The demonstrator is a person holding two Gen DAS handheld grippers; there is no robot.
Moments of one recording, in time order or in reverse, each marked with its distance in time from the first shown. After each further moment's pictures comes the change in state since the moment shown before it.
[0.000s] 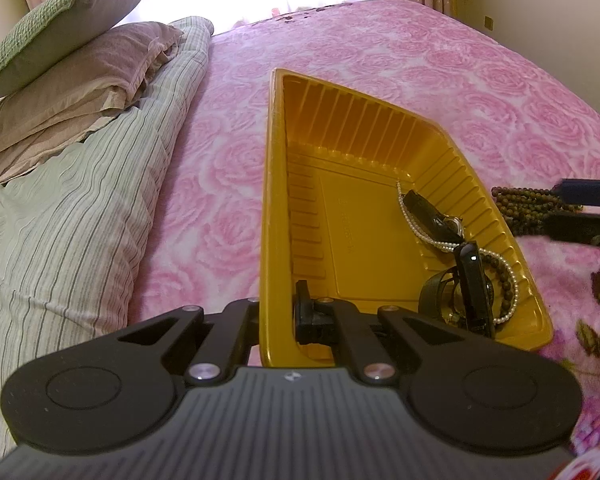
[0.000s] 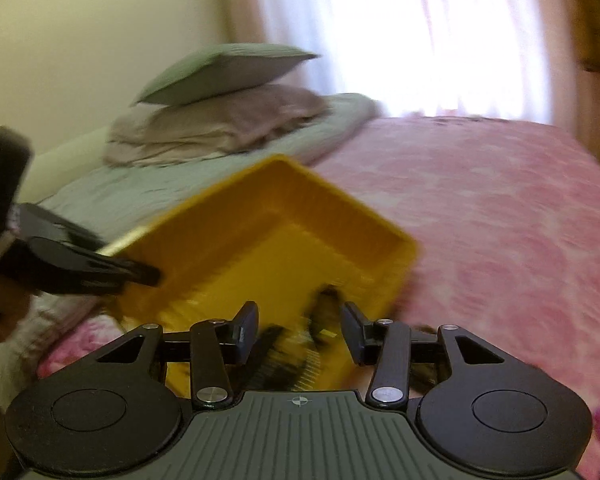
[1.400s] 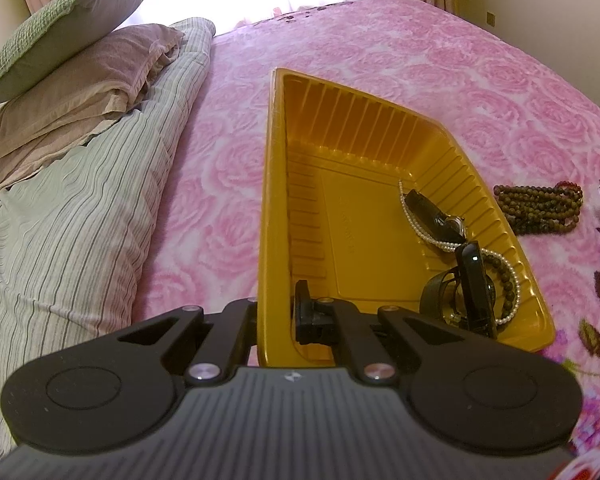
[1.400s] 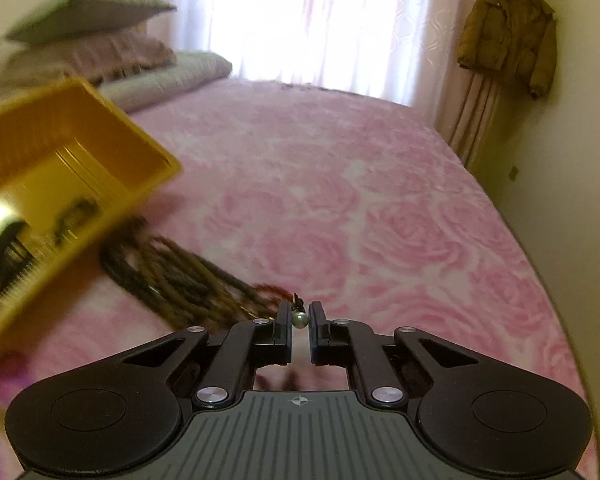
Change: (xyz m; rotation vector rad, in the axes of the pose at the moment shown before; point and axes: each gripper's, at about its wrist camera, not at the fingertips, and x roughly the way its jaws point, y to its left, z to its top) left arm 0.001 -0.006 0.003 0.008 0.004 0.019; right arm -0.014 -0.083 -0.033 -0.053 0.060 -0.366
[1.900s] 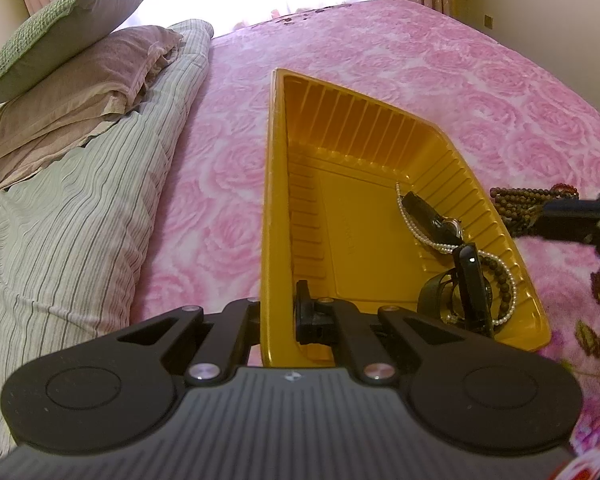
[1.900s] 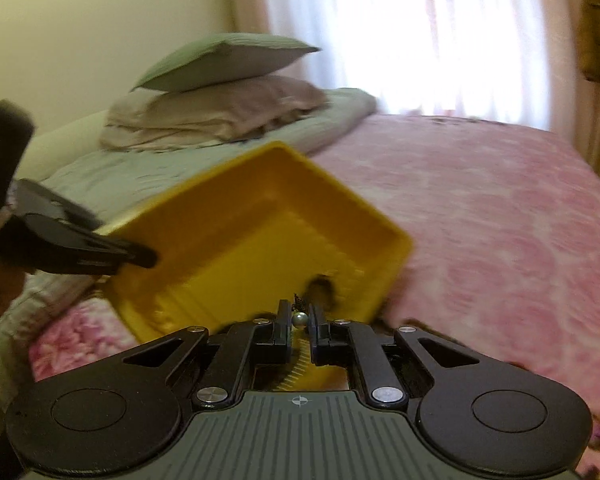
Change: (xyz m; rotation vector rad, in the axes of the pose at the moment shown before) left arm -0.003 0.002 -0.001 -0.002 -0.008 -0.011; right arm -0.018 0.116 0.053 -0.050 -0.052 0.446
